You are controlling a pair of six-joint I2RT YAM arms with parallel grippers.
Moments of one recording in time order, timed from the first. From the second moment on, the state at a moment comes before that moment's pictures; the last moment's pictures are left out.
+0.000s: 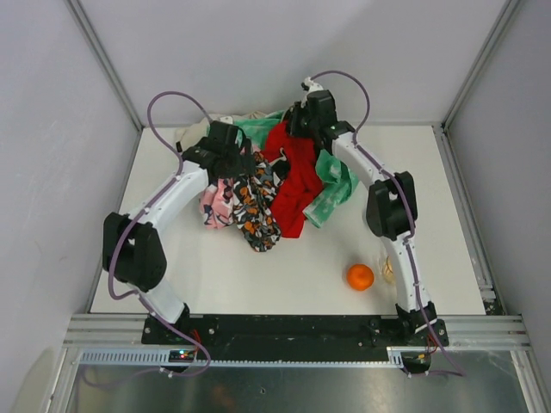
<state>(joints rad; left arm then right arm) -0.38 1.66 1.45 -0.59 -0.22 -0.43 0.44 2.34 2.20 -0.24 -0.13 0.42</state>
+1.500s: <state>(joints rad) -0.39 1.28 1.14 -0.53 -0.14 -0.48 0.56 1.77 1.22 -0.11 0.06 0.18</state>
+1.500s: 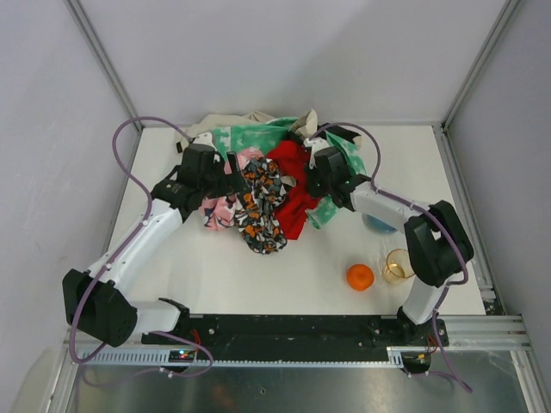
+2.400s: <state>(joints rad) -0.39 1.28 1.13 -0.52 -0.18 -0.50 0.31 1.58 2.10 -0.07 0.33 0.01</state>
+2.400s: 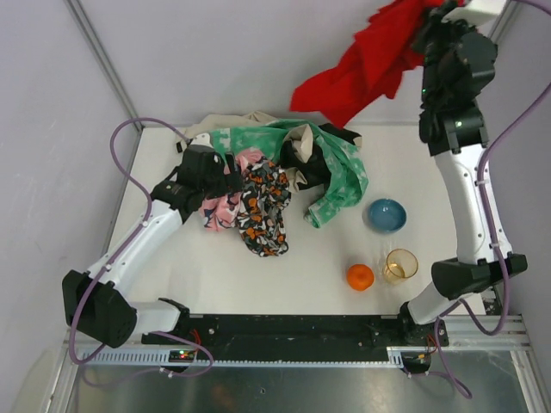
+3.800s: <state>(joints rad) -0.39 1.14 1.01 -0.52 -0.20 -0.51 -0.16 1.91 1.71 -0.33 0.22 0.47</state>
